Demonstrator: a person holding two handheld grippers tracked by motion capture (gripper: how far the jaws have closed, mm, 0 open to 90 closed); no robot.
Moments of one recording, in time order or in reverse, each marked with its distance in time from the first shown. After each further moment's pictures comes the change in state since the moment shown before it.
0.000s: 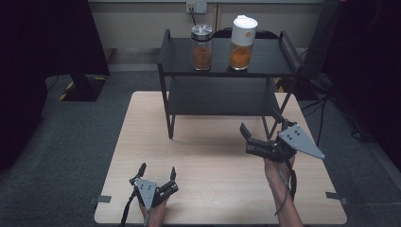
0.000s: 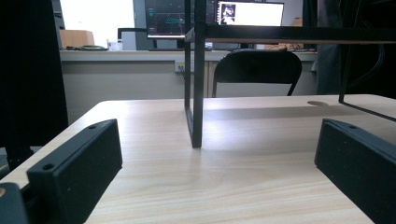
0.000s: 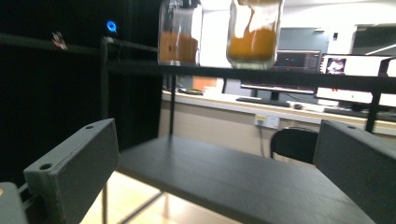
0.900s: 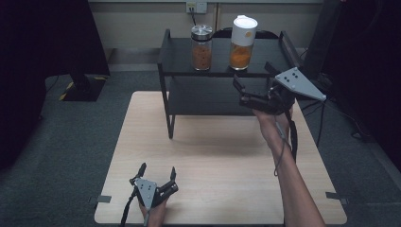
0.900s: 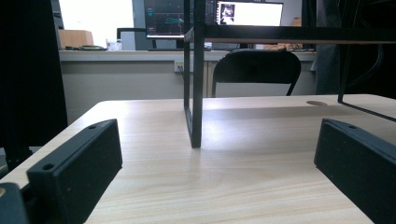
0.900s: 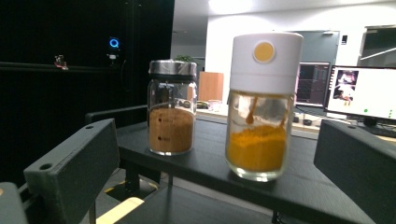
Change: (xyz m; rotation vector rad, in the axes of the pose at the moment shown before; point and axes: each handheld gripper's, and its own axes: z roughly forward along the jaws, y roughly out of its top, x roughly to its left) left arm 0.001 0.000 0.000 0.000 -0.003 -0.001; right arm -0.020 0.094 0.073 -0.012 0.033 0.036
